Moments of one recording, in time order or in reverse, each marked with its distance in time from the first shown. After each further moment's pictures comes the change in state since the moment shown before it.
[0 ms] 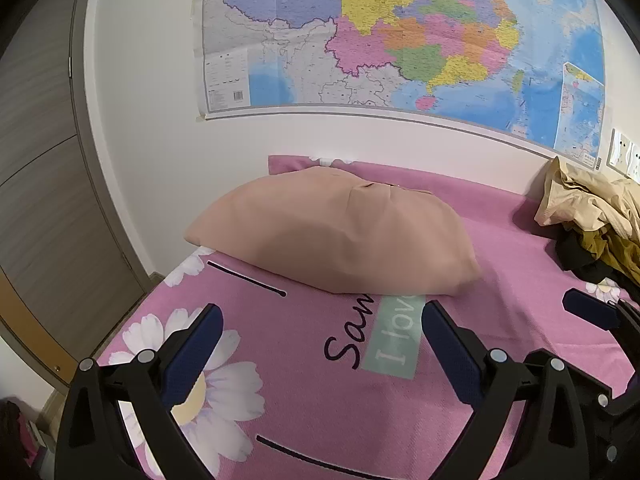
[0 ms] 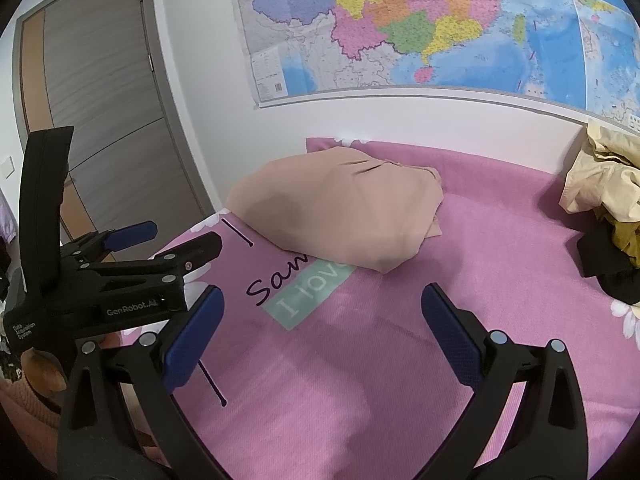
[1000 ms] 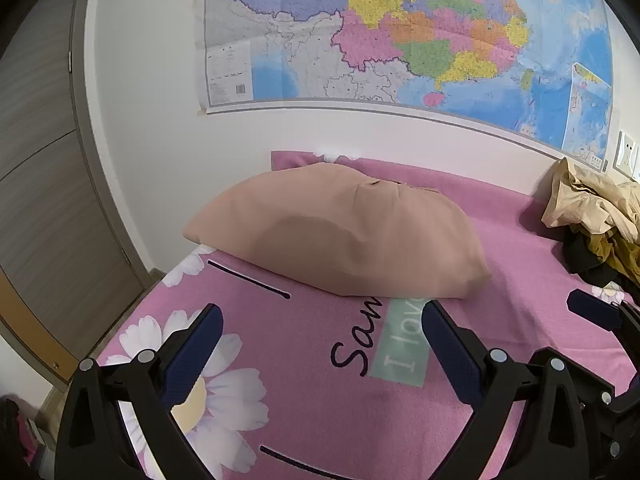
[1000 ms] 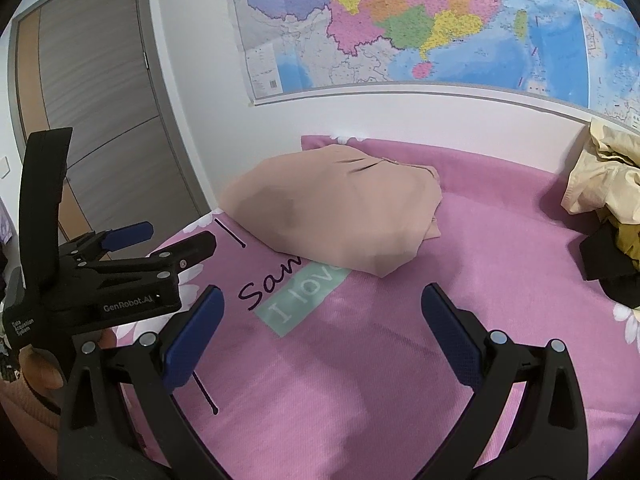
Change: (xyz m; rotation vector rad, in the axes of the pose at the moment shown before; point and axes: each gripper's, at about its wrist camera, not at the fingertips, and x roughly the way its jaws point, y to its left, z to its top) left arm 0.012 0.002 0.003 -0.011 0.015 0.008; right arm 0.010 -0.006 0.003 0.004 0.012 -0.008
